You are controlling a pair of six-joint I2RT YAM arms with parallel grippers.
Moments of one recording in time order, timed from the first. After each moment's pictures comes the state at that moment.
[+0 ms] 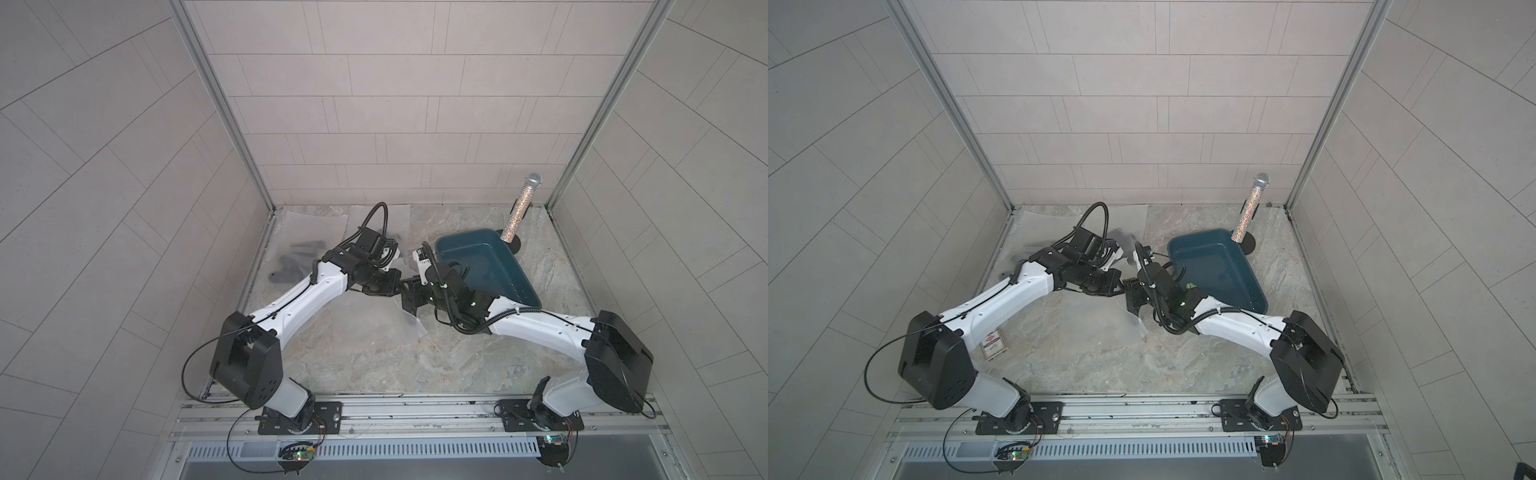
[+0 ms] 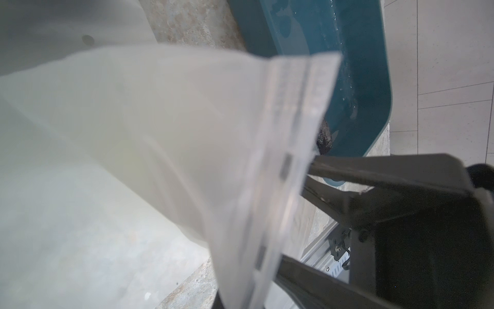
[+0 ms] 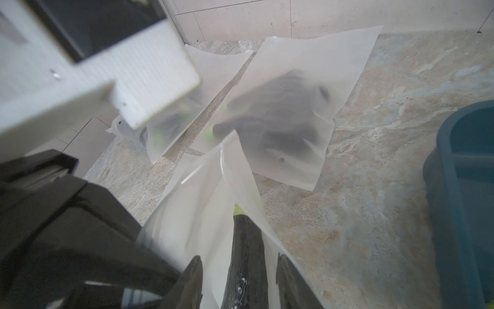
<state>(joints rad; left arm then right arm) -0.54 1.52 1.22 -0.77 0.44 -0.38 0.83 1.46 0.94 -0.01 0.14 0.48</state>
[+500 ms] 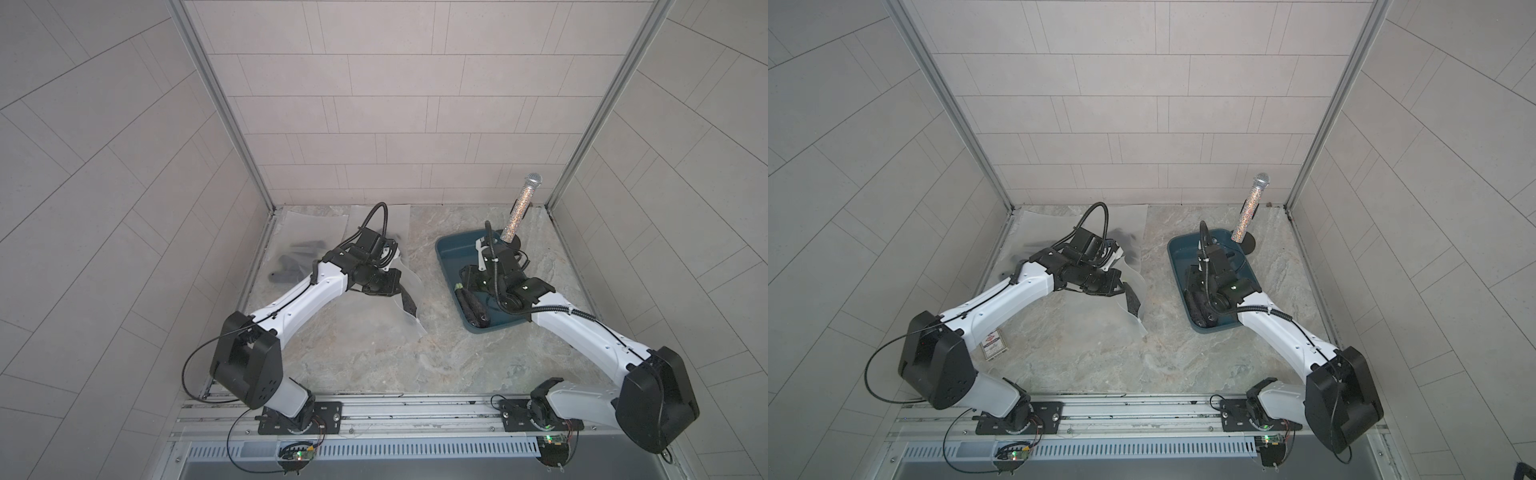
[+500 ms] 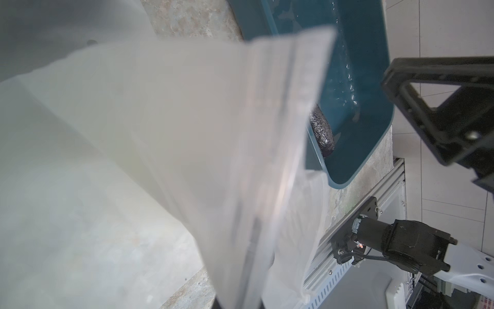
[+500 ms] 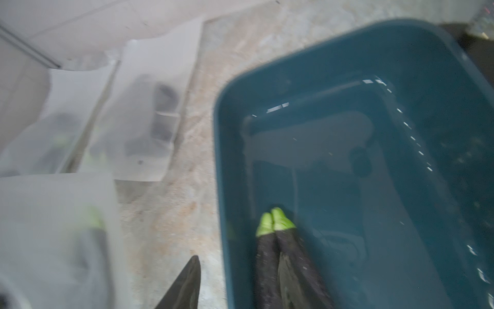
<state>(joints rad) -0.54 1.52 1.22 -0.76 0.43 -0.38 0.39 1.24 0.84 -0.37 0.07 0.49</state>
